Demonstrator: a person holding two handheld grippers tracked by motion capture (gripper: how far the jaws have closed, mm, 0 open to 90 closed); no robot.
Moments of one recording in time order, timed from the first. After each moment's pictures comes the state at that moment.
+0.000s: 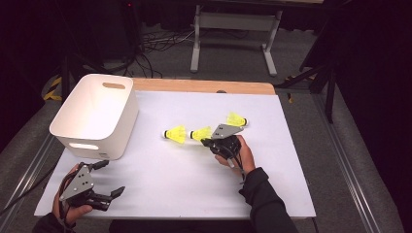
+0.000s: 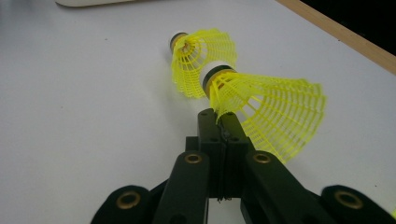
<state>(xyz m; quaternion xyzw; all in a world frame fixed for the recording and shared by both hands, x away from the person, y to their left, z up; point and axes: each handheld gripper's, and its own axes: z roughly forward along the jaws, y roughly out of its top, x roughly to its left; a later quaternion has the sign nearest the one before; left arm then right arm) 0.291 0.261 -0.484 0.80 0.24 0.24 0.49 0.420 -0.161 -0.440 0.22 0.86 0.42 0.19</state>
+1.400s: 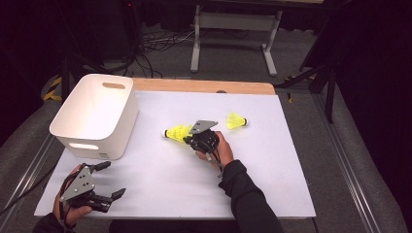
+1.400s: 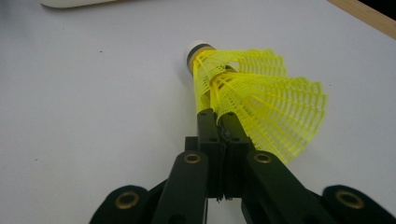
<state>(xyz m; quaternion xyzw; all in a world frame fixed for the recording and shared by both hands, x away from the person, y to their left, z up) 0.290 0.259 -0.485 0.81 0.23 0.22 0.49 0.447 -0.103 -0.459 0.22 0.87 0.40 0.17</state>
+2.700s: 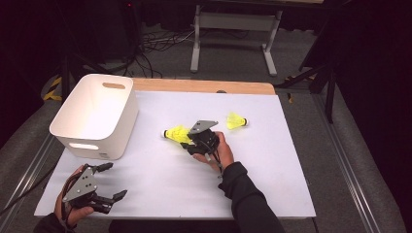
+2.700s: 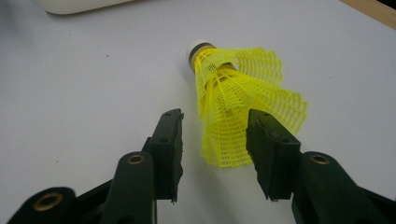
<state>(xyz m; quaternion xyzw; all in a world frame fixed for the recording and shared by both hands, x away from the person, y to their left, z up) 0.289 0.256 -0.487 0.81 0.22 0.22 0.49 0.439 -0.103 -0.450 0.24 0.87 0.39 0.16</state>
